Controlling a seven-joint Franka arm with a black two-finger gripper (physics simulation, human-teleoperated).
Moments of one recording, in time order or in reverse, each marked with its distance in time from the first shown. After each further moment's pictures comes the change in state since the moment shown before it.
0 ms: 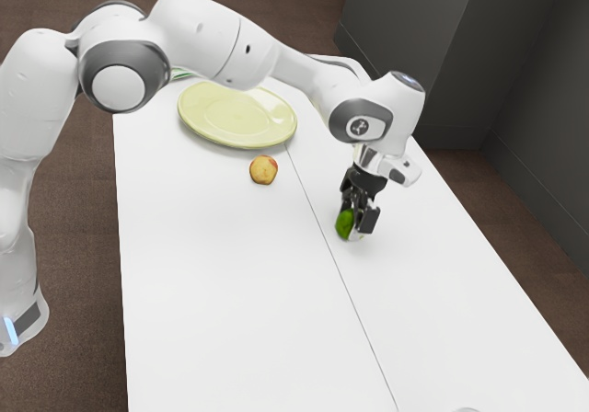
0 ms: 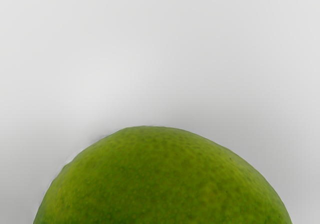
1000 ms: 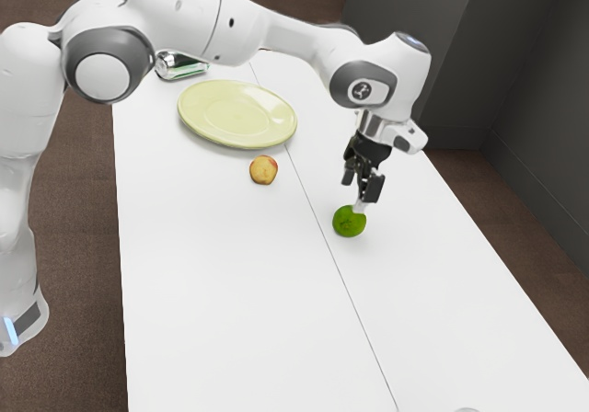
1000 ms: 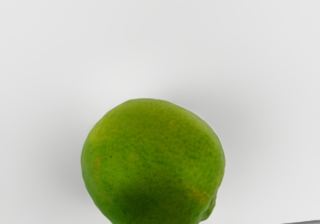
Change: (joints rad) arm 0.006 -0.078 0.001 0.063 0.029 -0.119 -0.007
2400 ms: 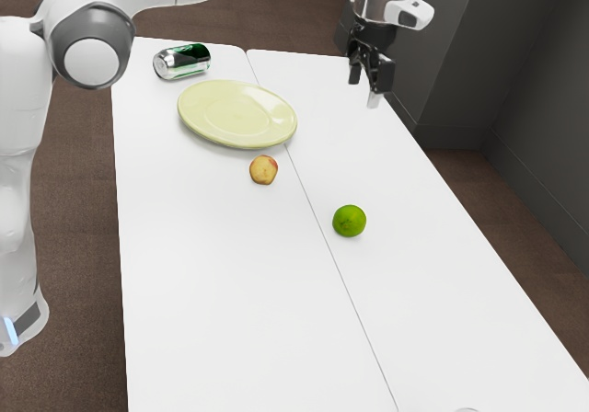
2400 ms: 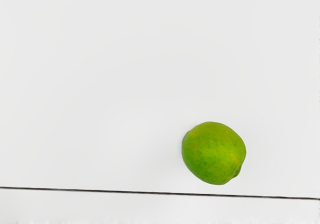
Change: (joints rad) arm 0.088 -0.082 0.021 0.340 0.006 -0.255 -0.033
